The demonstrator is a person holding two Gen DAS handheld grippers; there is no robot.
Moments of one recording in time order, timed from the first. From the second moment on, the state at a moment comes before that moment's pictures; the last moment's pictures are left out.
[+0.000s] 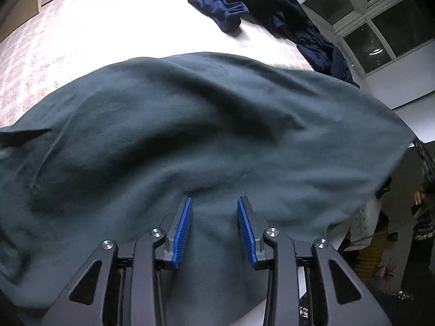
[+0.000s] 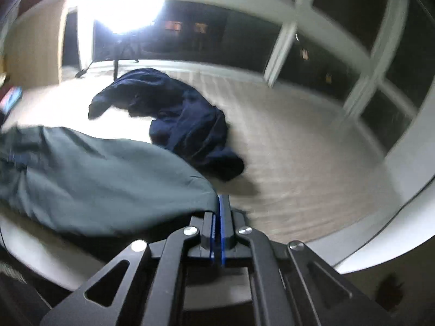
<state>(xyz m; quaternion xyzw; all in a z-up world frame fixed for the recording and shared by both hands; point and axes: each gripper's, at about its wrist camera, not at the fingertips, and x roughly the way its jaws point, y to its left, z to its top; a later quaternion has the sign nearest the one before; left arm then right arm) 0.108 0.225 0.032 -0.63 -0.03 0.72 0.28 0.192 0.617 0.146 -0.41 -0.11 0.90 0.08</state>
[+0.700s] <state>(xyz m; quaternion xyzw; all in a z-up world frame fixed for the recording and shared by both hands) 0.121 0.311 0.047 -0.64 0.11 0.69 0.32 0.249 0.723 0.104 -0.47 0.19 0.86 -0.02</state>
